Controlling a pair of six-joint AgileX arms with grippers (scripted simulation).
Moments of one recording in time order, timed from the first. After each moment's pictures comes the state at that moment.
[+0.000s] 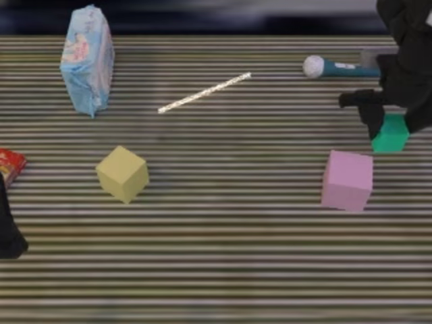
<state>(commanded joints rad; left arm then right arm) 0.00 0.00 0.00 0.00 0.00 0.00 0.18 2.24 1.81 -1.12 0.01 0.15</state>
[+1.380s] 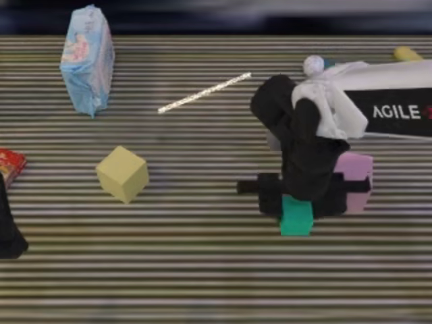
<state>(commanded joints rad) 0.00 0.00 0.00 0.00 0.00 0.00 0.60 2.11 1.40 -0.83 0.02 0.61</state>
